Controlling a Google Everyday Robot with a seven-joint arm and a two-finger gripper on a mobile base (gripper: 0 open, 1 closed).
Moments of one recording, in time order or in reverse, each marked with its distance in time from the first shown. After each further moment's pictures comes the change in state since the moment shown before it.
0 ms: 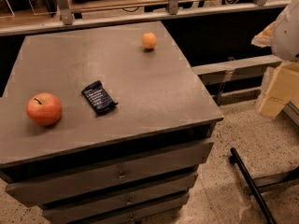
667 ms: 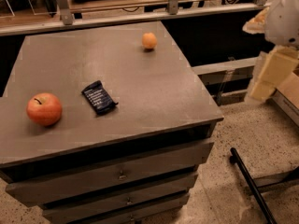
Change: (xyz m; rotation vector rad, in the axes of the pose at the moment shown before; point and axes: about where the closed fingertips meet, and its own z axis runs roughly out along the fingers) arm -0.021 -0.028 -0.002 0.025 -0.088 -0.050
